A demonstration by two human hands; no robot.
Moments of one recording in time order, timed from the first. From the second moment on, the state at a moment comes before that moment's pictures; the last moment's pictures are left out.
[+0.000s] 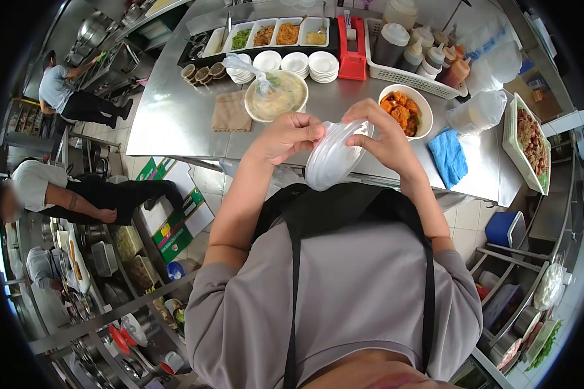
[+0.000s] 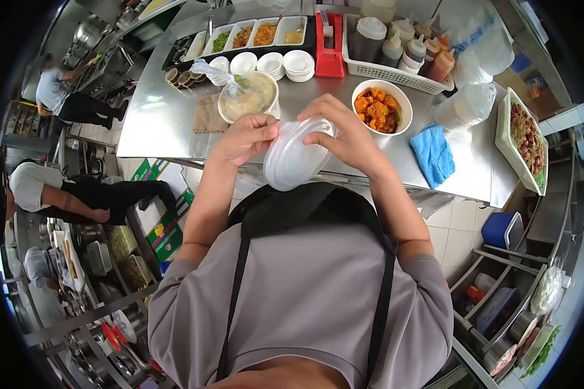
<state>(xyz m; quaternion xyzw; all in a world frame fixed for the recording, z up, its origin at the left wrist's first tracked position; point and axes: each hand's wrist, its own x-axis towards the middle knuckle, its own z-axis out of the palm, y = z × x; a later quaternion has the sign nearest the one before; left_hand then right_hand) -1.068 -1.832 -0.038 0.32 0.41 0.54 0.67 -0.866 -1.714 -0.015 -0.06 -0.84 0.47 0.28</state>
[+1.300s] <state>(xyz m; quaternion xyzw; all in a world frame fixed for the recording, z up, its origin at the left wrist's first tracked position) -1.054 -1.823 -0.005 0.52 0.56 0.47 0.44 -0.845 -1.718 0.016 -0.15 -0.89 0.34 0.27</state>
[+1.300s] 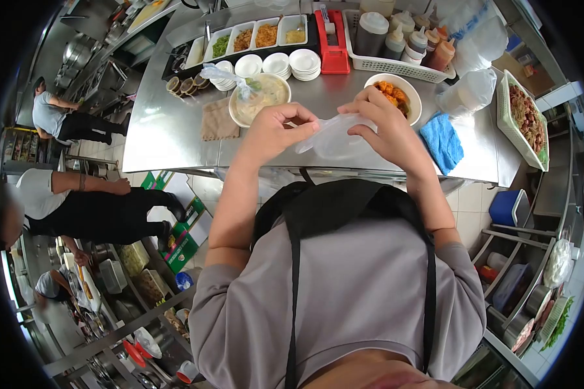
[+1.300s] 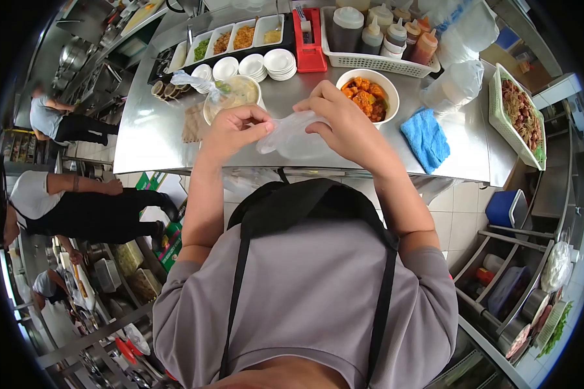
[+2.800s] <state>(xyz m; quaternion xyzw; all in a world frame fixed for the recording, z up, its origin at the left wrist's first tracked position) -1.075 -1.801 -0.024 0.44 0.57 0.34 0.61 -0.863 -1.719 -0.021 -0.11 -0.88 0.39 0.26</state>
